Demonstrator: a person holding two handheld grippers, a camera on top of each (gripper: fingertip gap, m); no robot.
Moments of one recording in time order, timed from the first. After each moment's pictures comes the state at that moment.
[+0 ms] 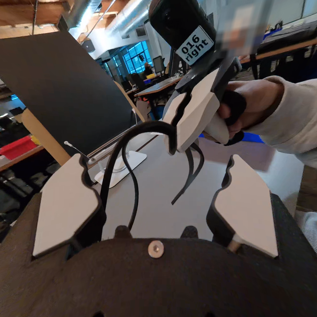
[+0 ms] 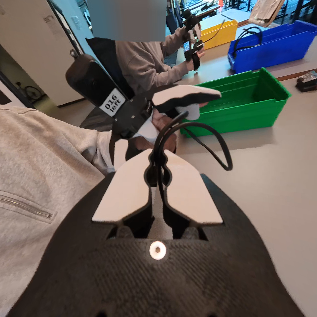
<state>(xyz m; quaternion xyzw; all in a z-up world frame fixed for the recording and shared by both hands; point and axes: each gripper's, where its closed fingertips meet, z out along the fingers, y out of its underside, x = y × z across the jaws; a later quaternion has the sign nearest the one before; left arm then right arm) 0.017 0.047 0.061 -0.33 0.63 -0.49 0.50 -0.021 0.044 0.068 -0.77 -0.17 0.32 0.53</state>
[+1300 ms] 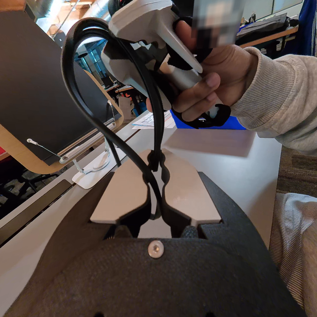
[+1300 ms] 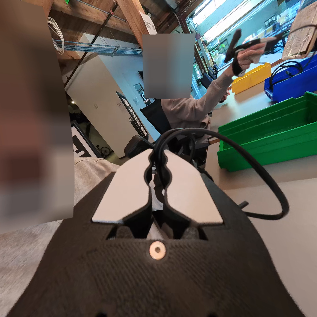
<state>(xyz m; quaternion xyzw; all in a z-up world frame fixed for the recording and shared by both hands) 0.018 0.019 0.023 -0.30 0.67 -0.50 0.47 -0.012 0.034 0.115 -0.64 -0.09 0.49 0.58</state>
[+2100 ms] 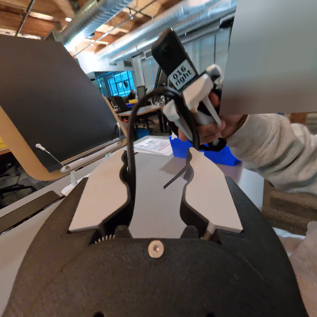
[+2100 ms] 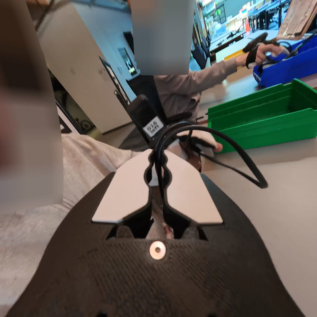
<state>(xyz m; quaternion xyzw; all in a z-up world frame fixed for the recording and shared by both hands) 0.005 0.045 0.064 -0.31 0.59 -0.60 0.45 -0.015 0.027 0.099 -0.71 -0.14 0.43 0.55</state>
